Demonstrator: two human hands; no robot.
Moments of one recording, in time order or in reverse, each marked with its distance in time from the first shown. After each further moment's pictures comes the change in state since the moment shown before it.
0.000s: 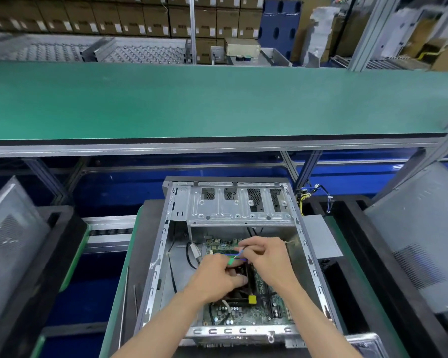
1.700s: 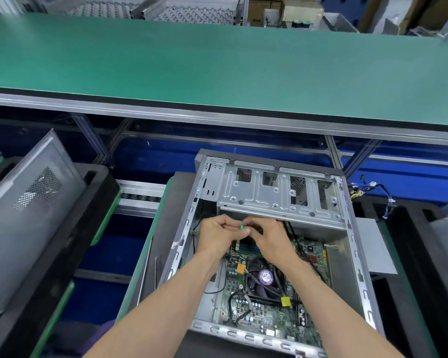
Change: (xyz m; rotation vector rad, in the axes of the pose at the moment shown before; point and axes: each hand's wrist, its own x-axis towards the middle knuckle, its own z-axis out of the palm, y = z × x) left_hand 0.034 -0.031 -0.025 -0.903 0.478 -0.302; right_hand 0.073 0.033 0.056 -0.313 -0.271 -0.208
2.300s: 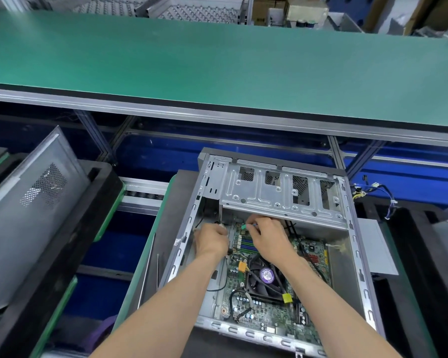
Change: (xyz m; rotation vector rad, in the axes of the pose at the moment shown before) left_hand 0.013 -0.021 -0.009 0.523 0.236 -0.116; right_hand 0.007 -0.003 0.007 -0.230 -0.016 0.065
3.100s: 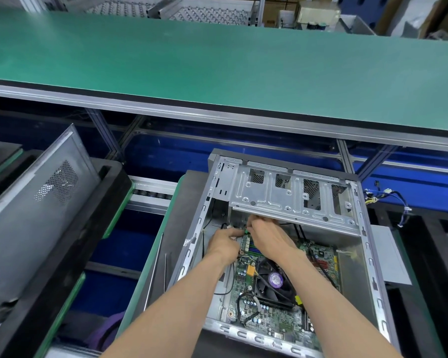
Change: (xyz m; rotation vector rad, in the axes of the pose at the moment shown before) left_hand 0.001 -0.004 0.003 -0.038 -0.224 -0.016; right_hand 0.017 -0.016 0.005 -0.322 -0.260 -0.042
